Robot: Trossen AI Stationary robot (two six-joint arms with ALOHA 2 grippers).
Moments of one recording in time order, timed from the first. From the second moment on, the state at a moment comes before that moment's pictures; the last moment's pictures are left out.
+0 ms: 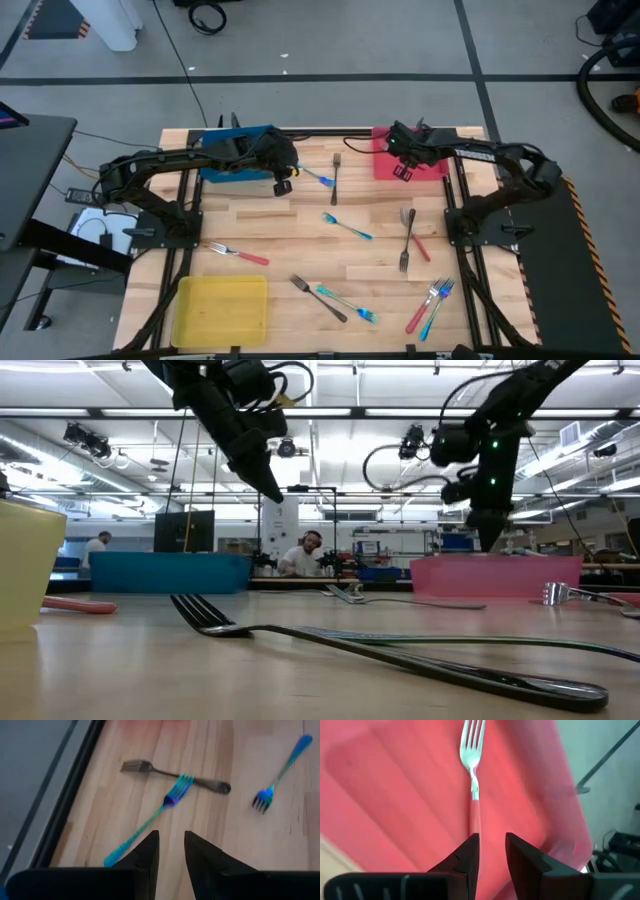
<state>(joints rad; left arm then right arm) 0.39 1.47 1.07 -0.40 -0.02 0.23 -0.65 1.36 0.85 -0.74 0.47 -0.15</state>
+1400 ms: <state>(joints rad) 0.49 2.01 1.39 -0.51 0.09 0.33 -0.60 1.14 0.85 -0.75 0.27 -0.02</state>
